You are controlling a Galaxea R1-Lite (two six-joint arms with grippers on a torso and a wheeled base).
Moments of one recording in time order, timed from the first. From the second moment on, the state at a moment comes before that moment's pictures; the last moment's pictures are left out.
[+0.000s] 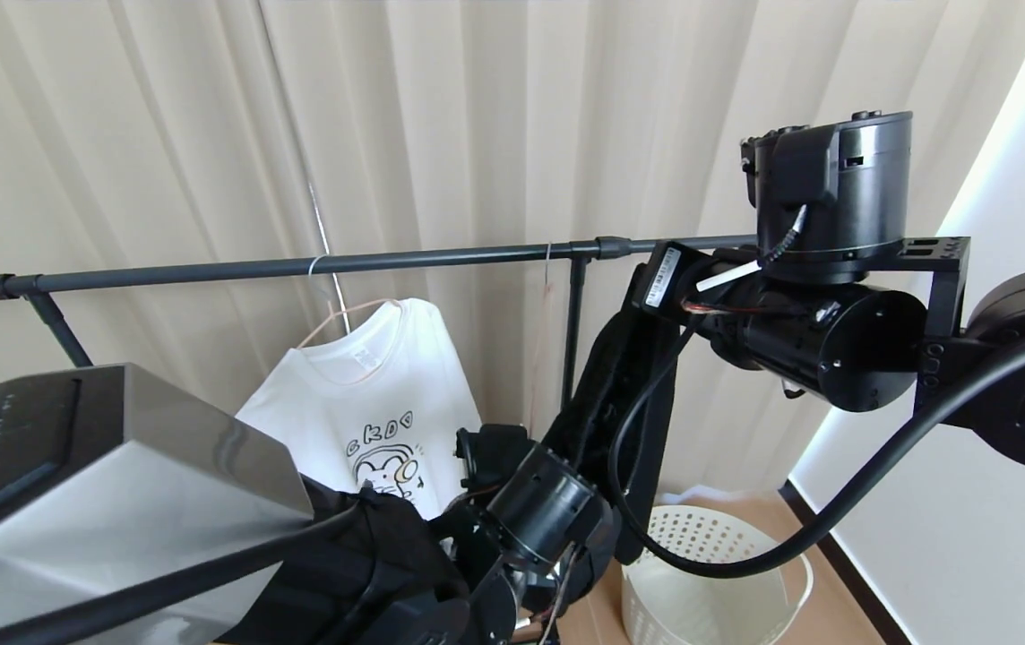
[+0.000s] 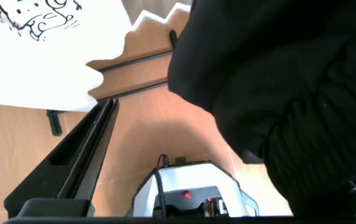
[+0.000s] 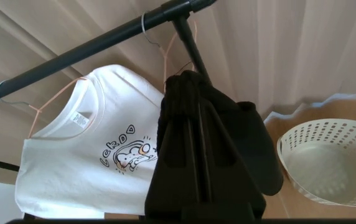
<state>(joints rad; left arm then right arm) -0.93 2.09 -1.02 -0.16 0.53 -0.59 0.73 1.75 -1.26 -0.17 -0.60 0.62</state>
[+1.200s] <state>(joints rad) -0.75 1.80 -1.02 -0.15 0.51 -0.35 0.71 1.58 -0.97 -0.15 -0.67 0.27</state>
